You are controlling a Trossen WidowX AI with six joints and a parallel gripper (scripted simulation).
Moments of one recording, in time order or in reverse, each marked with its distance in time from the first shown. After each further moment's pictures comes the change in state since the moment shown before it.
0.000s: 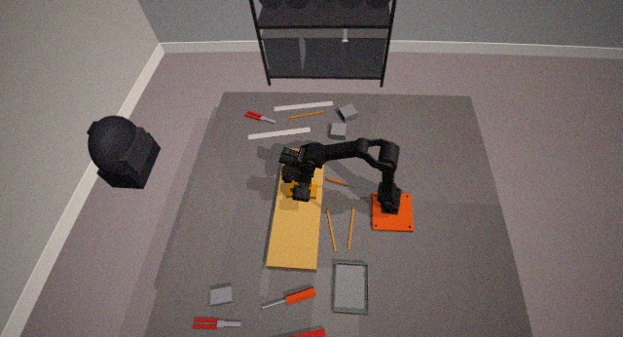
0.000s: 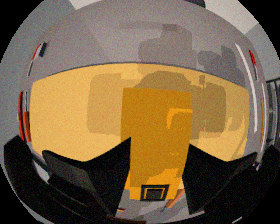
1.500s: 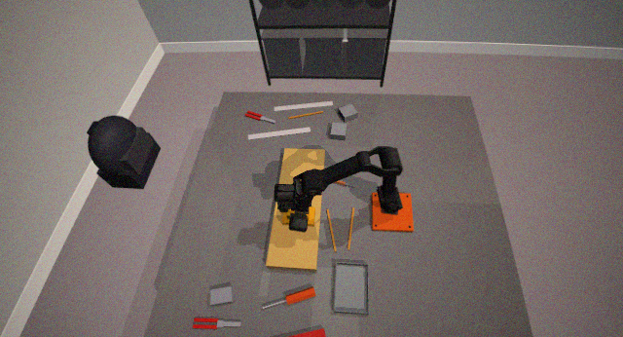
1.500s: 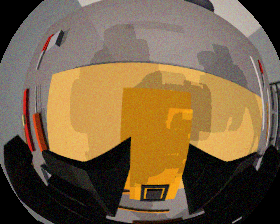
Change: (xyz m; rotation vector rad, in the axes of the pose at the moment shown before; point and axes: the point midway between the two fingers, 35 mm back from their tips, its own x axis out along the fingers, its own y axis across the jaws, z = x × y) arm -0.001 0.116 0.000 0.003 -0.001 0.011
